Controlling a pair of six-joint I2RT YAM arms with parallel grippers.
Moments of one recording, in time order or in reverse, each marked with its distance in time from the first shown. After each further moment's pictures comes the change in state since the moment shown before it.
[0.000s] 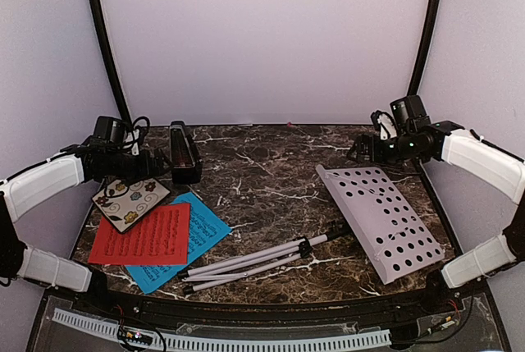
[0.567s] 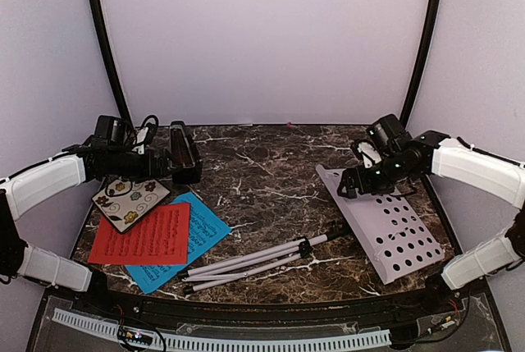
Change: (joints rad) left arm -0.007 0.015 -0.001 0.051 0.227 0.100; right arm 0.199 -0.013 -0.056 -0.183 0.086 -0.029
